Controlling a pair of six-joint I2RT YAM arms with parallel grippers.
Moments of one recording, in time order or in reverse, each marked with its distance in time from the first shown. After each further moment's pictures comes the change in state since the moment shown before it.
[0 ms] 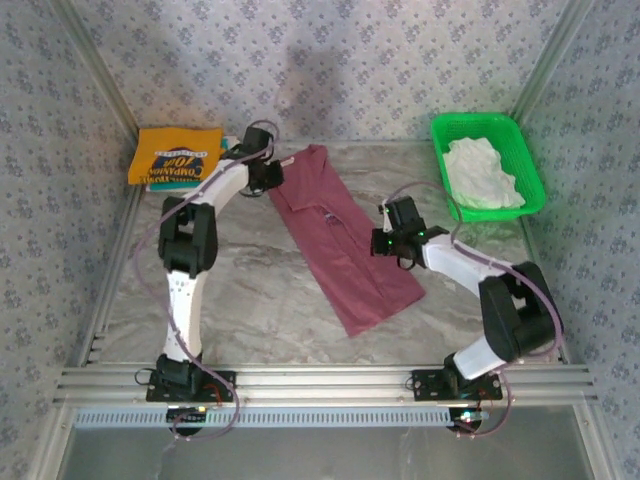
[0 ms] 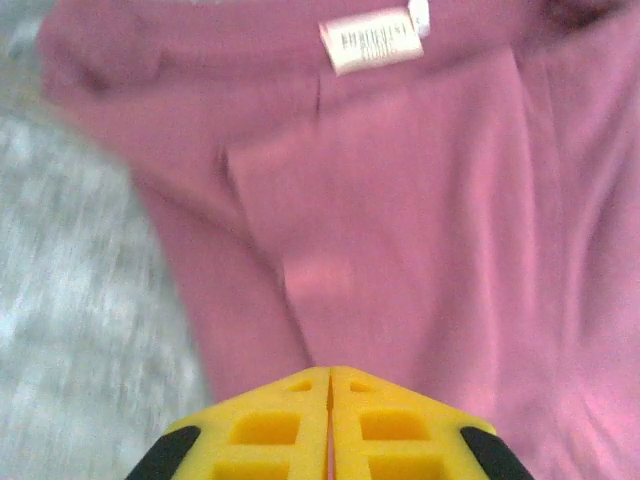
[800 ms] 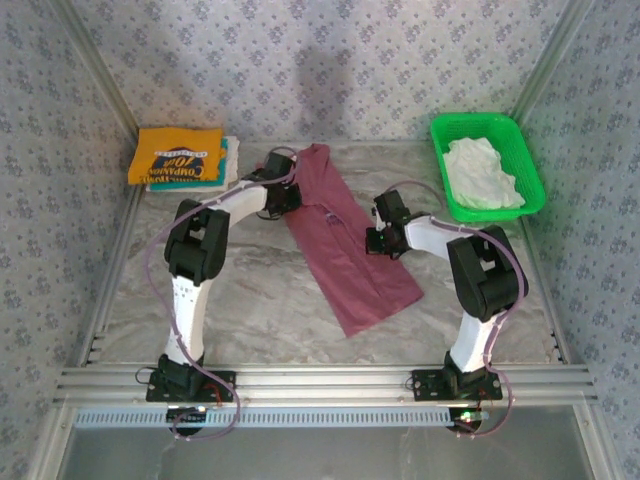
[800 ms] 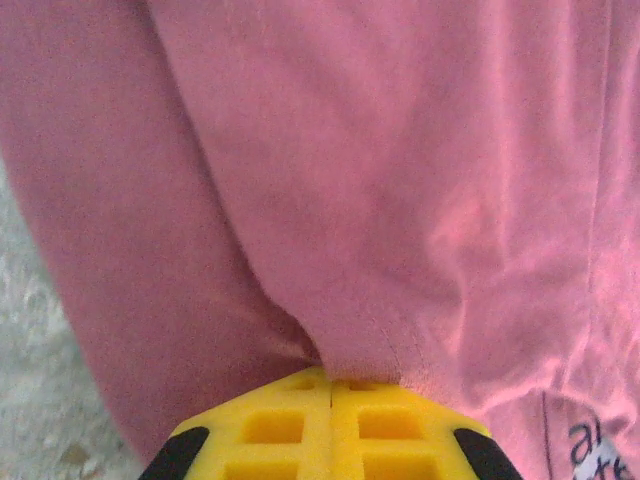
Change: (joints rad) left arm -0.098 0.049 -0.133 0.146 -0.026 -0.094; right arm -0.023 0.256 0.138 -0.066 -0.013 0.023
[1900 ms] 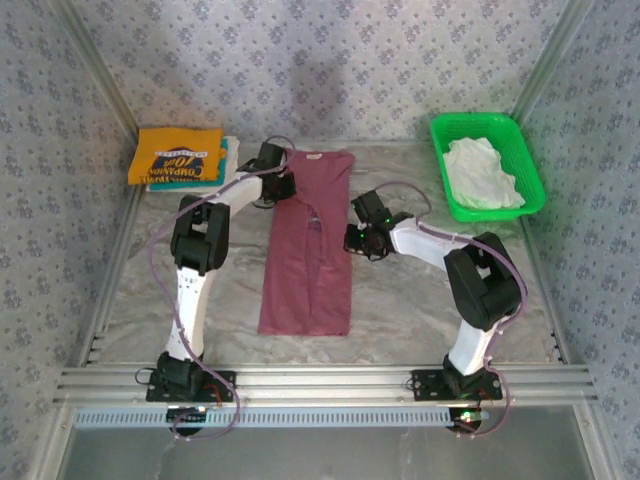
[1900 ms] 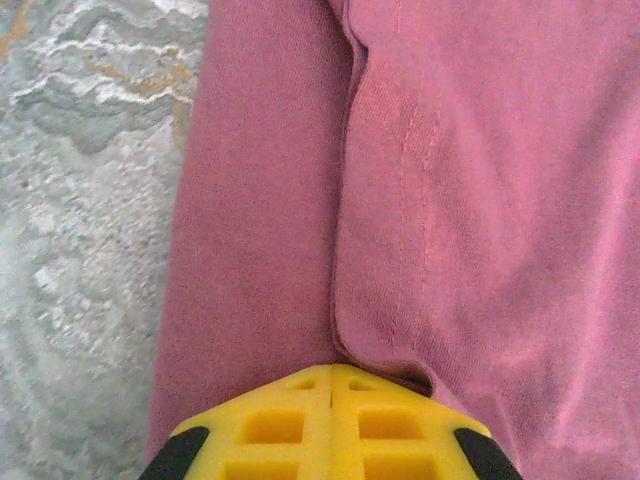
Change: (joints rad) left arm 0.069 0.124 0.170 -0.002 0.028 0.127; right arm 0.148 -0.038 0.097 -0.048 -0.010 0.278
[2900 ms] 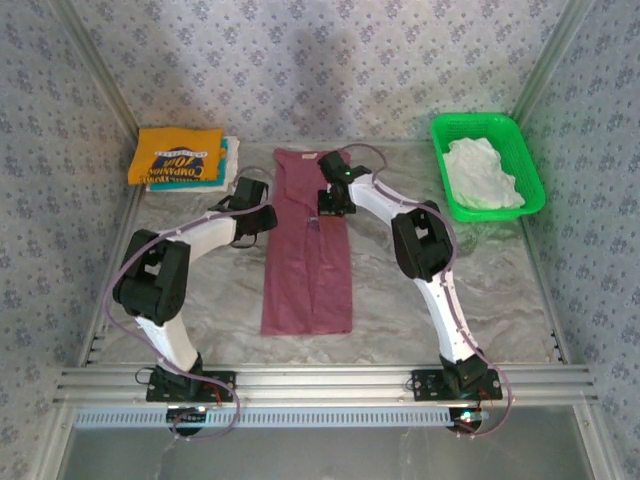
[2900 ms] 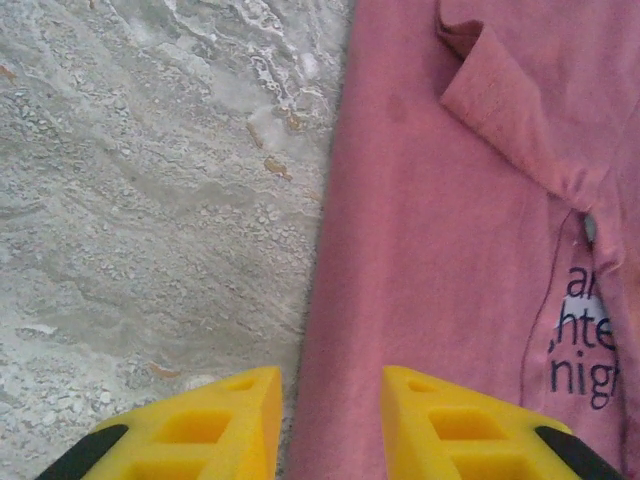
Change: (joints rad) left arm -0.040 -0.581 -0.752 0.217 -0.153 -0.075; right arm -0.031 0.637 0.881 -0.349 0.072 -0.159
